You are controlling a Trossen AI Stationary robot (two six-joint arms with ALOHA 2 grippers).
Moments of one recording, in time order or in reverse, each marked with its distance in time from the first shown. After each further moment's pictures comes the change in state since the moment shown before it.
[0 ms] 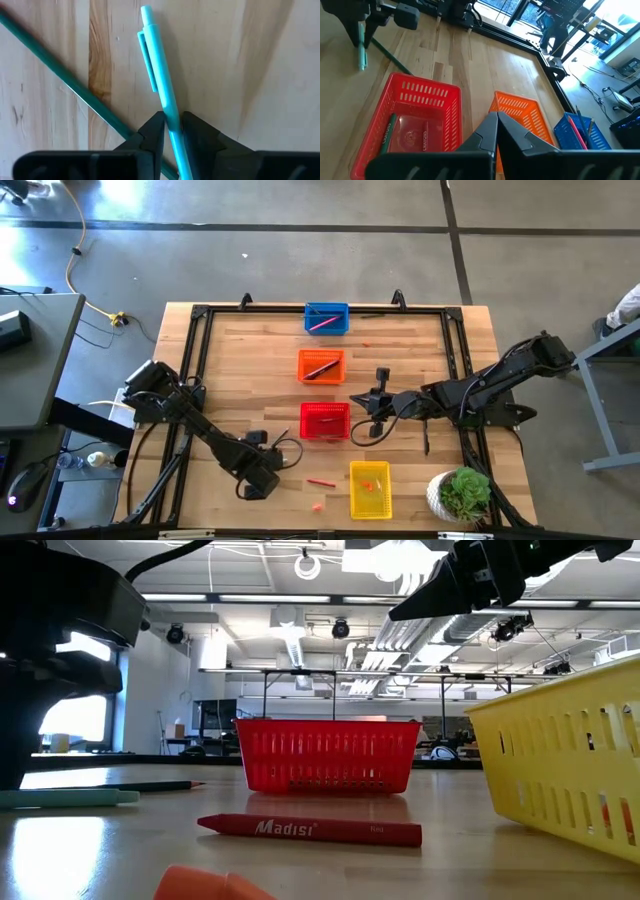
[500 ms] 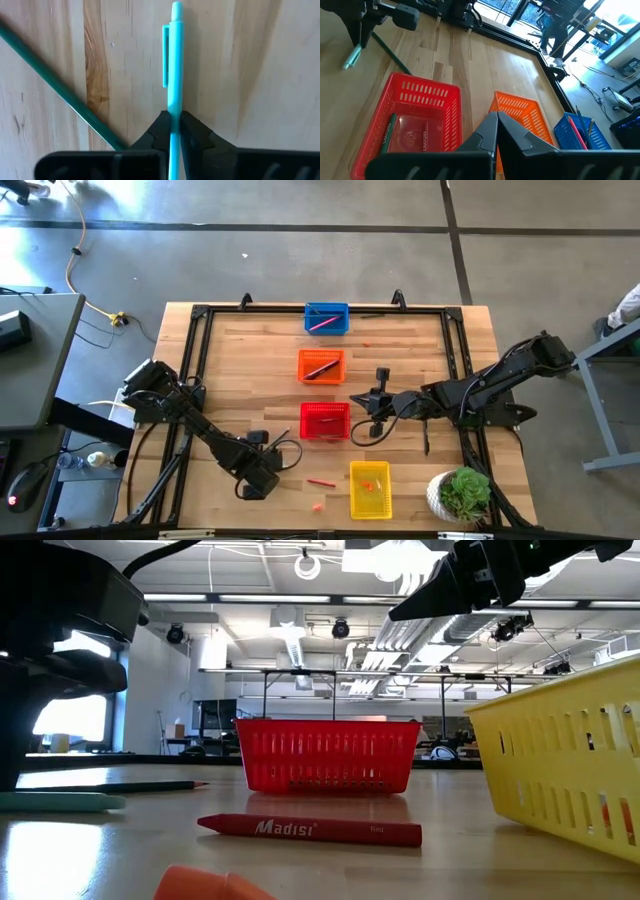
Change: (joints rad) left arm 0.000 -0.001 -0.013 0.023 -0.003 0.060; right arm 0.000 0.000 0.000 0.000 0.000 0.000
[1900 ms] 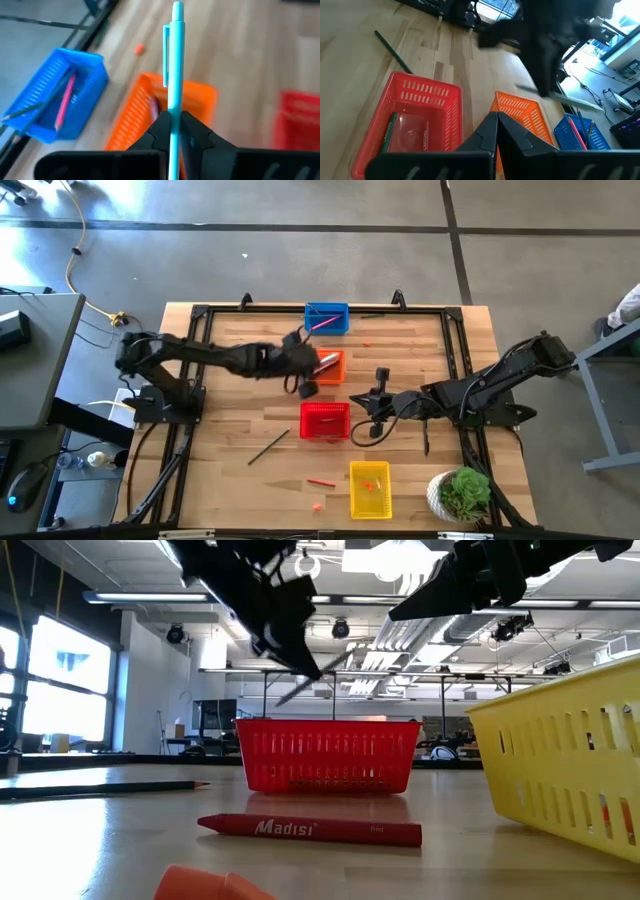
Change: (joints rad) left arm 0.753 -0.238 -0.002 0.478 -0.183 0.656; right arm 0.000 0.000 0.000 0.000 -0.006 -0.010
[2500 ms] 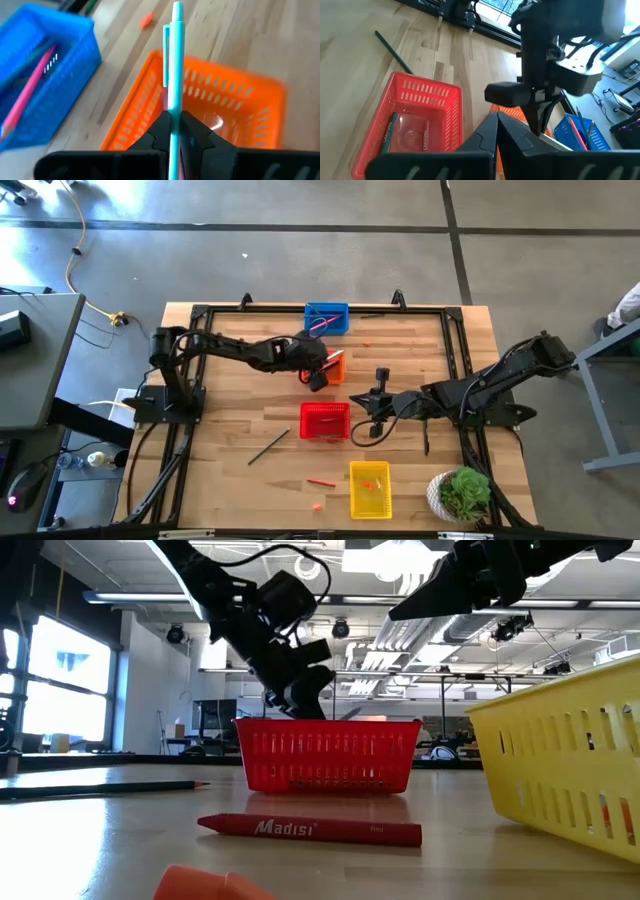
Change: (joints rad) left arm 0.133 0.237 0.001 0.184 0.106 -0.005; right arm 0.000 0.000 0.000 0.000 -0.001 0.000
